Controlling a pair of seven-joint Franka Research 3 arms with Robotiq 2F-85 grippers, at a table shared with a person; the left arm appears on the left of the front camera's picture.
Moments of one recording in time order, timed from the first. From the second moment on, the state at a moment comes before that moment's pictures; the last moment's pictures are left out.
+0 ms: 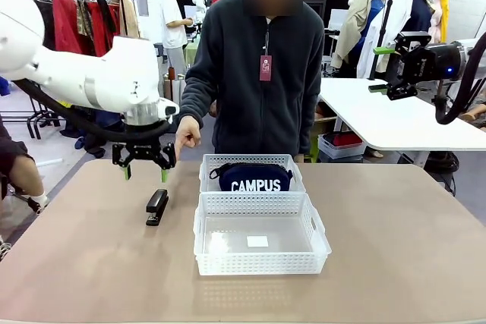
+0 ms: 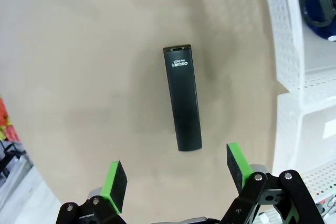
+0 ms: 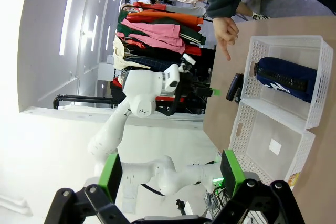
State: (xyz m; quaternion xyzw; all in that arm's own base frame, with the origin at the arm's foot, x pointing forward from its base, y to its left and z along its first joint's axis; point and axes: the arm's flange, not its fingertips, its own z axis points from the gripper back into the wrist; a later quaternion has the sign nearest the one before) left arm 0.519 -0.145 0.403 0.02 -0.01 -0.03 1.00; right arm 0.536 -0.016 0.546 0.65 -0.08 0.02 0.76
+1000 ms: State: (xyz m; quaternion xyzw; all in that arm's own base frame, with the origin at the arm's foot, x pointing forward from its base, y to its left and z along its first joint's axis) left arm 0.545 -0.149 0.336 0.00 0.05 -0.01 1.00; right arm 0.536 -0.016 0.546 0.65 -0.08 0.02 0.76
